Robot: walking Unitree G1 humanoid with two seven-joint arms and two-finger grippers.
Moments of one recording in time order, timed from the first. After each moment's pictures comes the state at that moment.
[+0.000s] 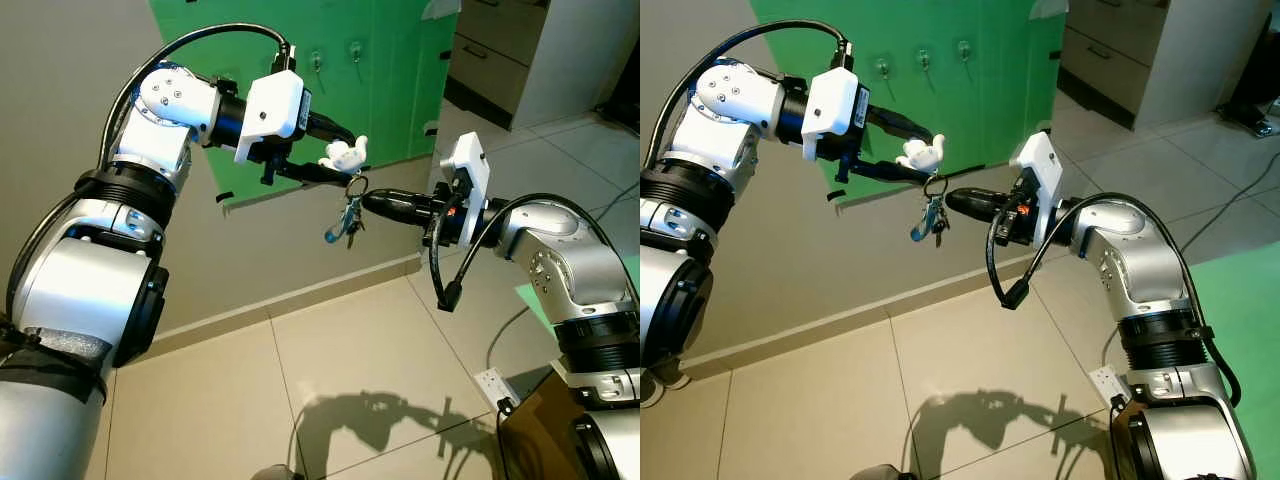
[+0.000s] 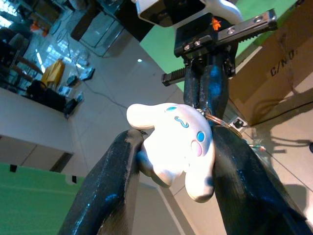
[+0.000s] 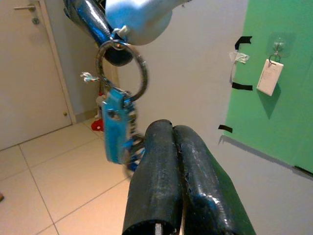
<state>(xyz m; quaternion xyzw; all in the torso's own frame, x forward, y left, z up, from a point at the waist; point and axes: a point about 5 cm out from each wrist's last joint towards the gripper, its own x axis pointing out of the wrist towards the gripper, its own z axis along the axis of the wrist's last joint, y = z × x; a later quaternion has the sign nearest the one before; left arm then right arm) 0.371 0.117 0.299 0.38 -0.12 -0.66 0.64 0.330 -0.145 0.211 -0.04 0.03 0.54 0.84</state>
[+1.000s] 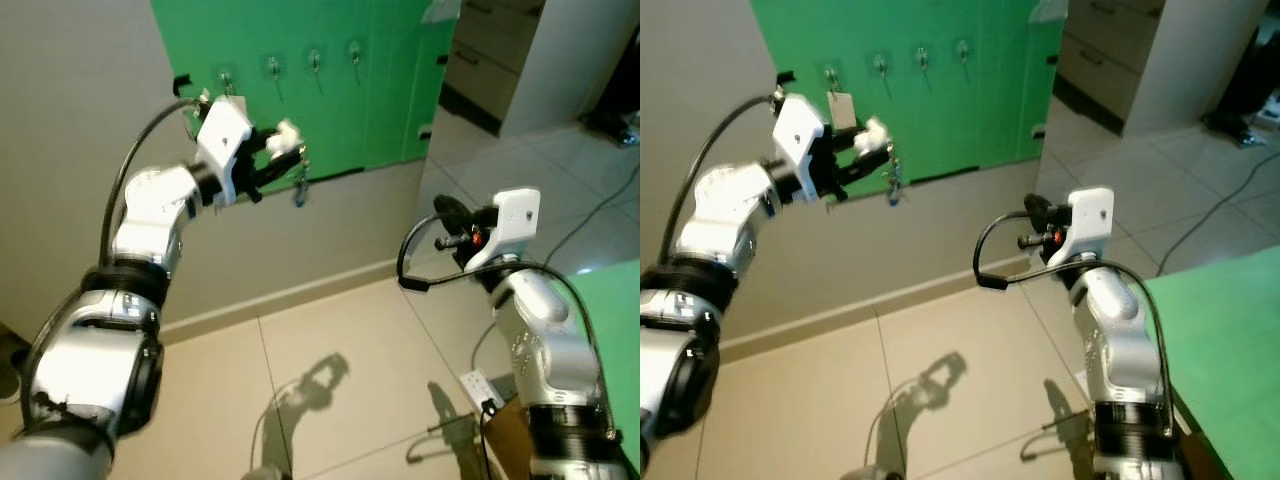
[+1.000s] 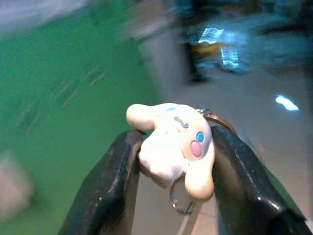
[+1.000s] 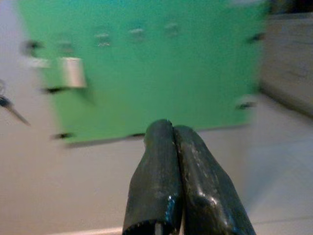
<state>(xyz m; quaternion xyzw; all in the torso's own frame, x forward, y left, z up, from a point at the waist) 0.385 0.168 0.194 0.12 -0.06 -0.32 0.94 0.304 -0.180 0.141 0.01 -0.03 0.11 0.99</state>
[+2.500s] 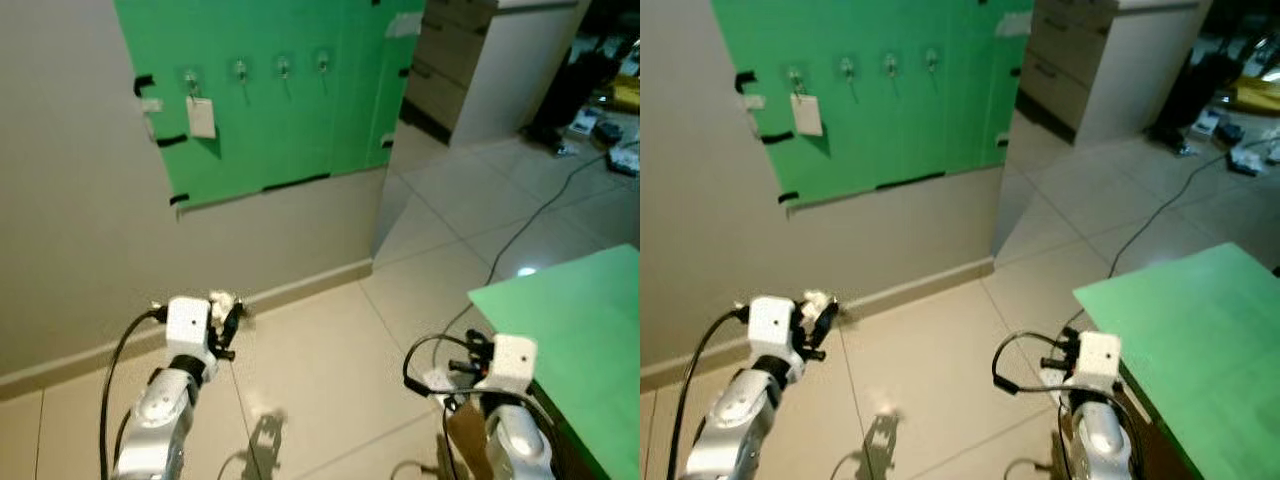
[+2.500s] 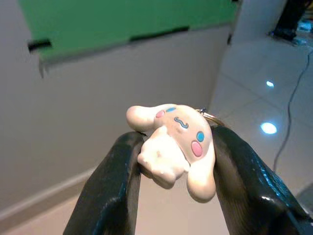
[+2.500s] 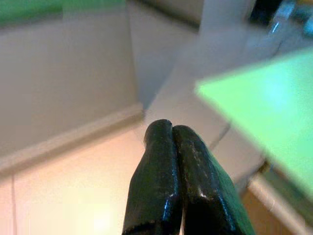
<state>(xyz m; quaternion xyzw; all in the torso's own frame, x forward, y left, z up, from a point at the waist) 0.249 0.188 0.023 0.00 0.12 -0.07 0.99 0.216 -0.214 -0.024 0.02 0.16 -0.06 0.98</state>
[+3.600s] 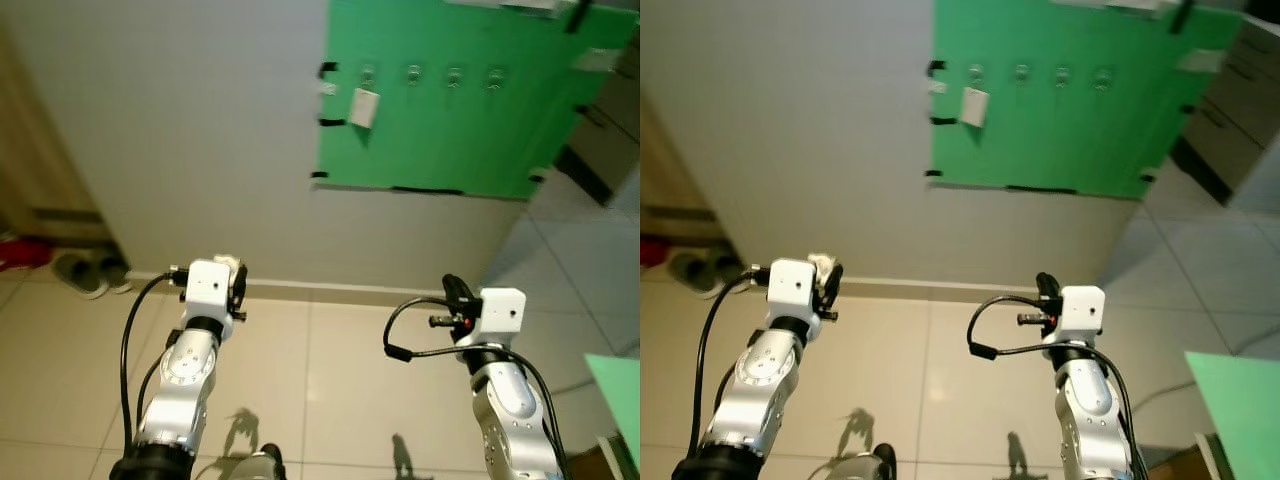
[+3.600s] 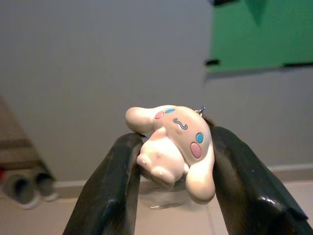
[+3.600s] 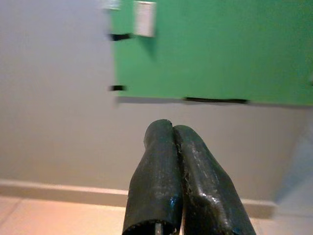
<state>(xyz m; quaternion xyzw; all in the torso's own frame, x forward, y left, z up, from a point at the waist) 0.285 0.170 0.062 0.07 0.06 -0.02 1.00 0.257 -0.174 0.054 0.03 0.02 0.03 1.00</state>
